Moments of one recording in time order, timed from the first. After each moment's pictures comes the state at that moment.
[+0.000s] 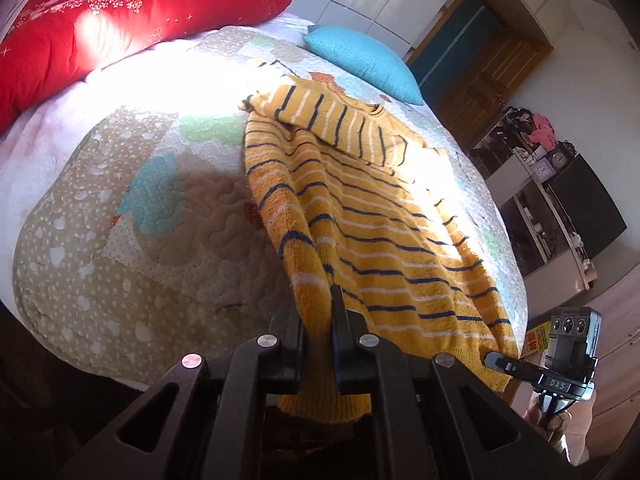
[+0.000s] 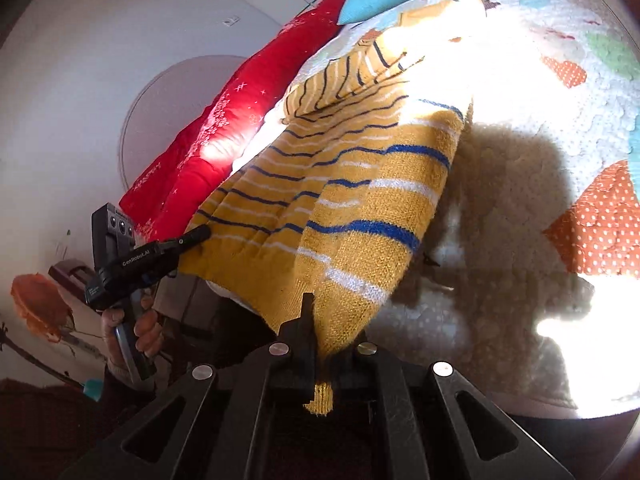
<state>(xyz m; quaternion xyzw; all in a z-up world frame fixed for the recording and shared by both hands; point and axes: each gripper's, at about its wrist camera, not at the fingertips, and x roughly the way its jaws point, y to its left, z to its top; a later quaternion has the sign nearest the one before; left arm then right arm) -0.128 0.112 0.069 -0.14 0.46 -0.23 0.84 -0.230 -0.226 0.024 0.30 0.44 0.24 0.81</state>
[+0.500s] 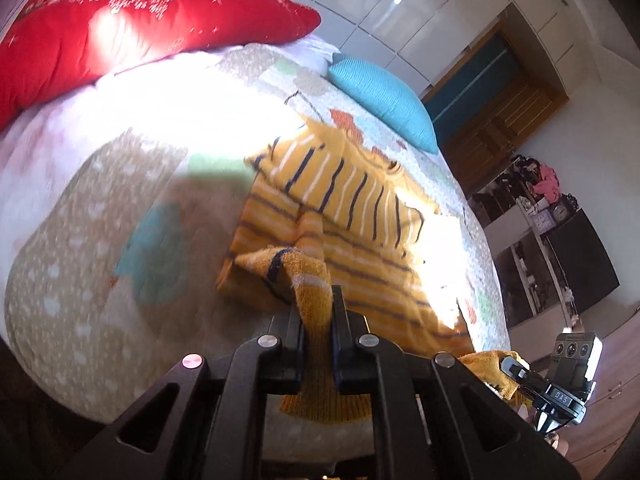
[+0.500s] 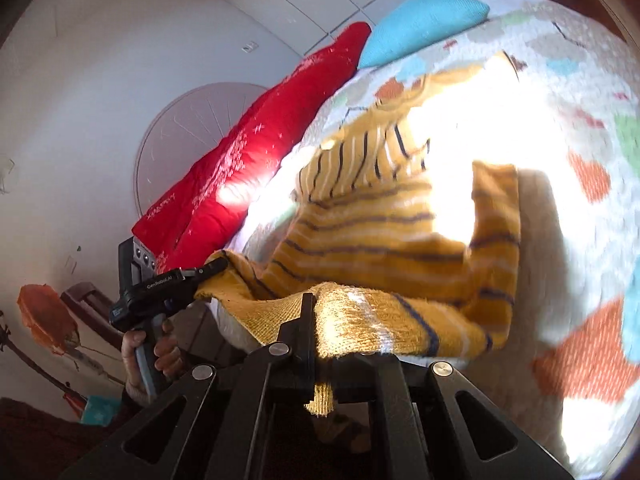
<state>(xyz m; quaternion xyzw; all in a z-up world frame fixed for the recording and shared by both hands) -0.048 0.119 0.089 -0.21 0.43 -0.20 0.85 -0.148 -0.257 0.080 0.29 0.38 0.24 0.84</state>
